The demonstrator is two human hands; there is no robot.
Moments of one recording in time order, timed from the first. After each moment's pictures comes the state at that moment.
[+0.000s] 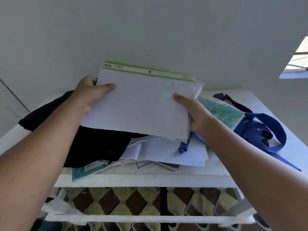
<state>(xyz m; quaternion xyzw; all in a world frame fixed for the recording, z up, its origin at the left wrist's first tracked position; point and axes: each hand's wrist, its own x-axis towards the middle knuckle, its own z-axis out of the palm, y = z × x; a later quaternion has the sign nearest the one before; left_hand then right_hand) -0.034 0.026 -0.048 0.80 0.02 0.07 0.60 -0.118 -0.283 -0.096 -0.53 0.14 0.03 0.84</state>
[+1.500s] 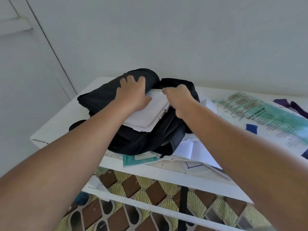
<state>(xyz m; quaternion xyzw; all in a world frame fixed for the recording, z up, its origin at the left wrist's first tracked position) -0.048 0.092 -0.074 0.99 0.00 0.07 0.07 -0.042 -0.061 -0.081 -0.77 0.12 0.04 0.63</state>
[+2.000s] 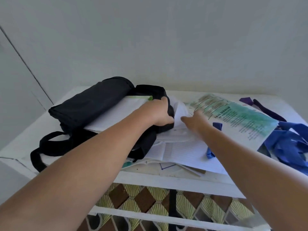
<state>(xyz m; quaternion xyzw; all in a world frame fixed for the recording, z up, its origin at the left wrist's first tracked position) -0.071 -0.057 -0.070 0.99 -0.14 -0.07 0.06 -0.069 -0.223 -0.141 -0.89 0.22 0.07 0.40</state>
